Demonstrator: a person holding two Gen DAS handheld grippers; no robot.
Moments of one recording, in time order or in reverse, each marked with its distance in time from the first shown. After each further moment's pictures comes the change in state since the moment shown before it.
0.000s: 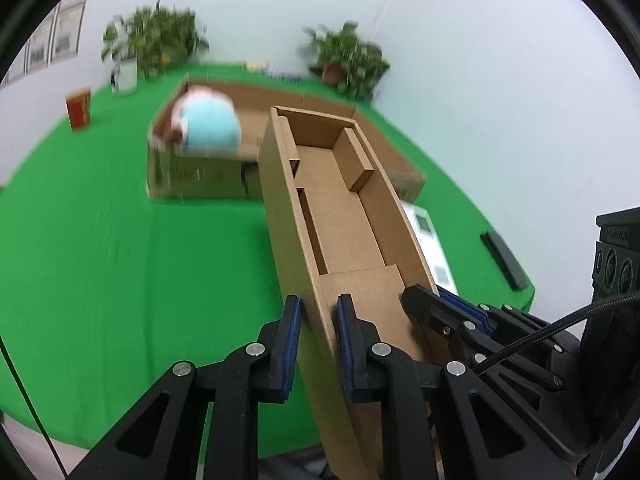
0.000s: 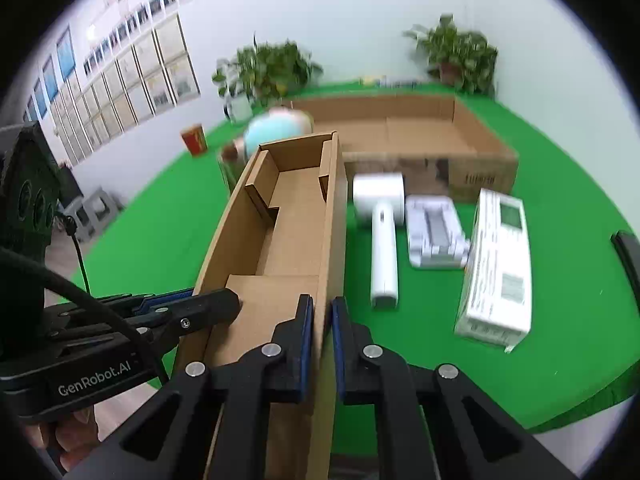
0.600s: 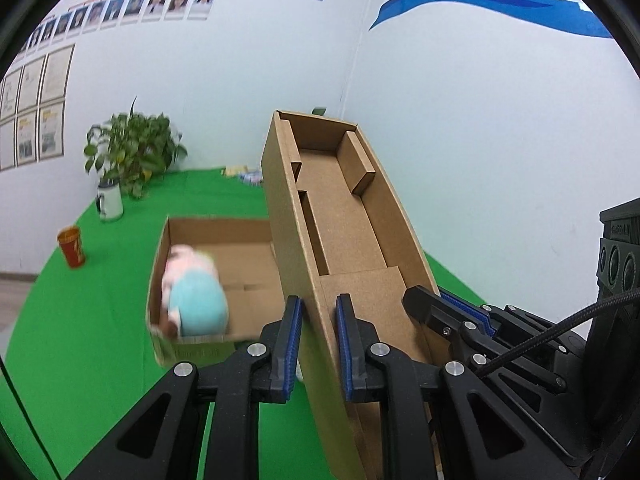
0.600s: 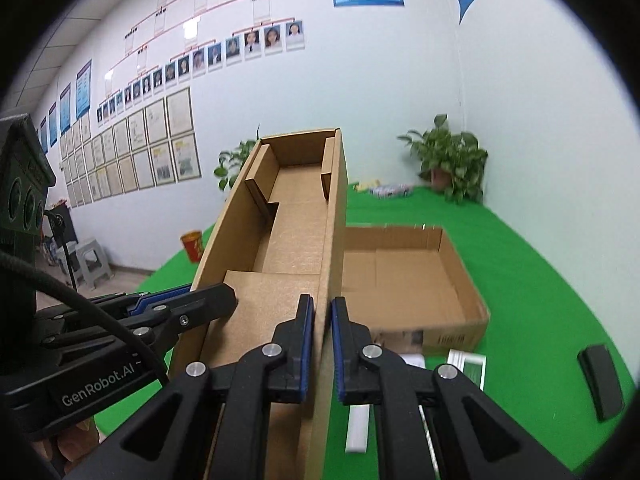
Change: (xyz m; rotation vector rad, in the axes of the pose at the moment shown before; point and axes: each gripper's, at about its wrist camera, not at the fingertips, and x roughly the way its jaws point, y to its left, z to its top) left arm -0.057 -0.042 0.138 0.154 -0.277 -0.005; right arm -0.037 0.001 0.116 -0.057 -0.301 -0.045
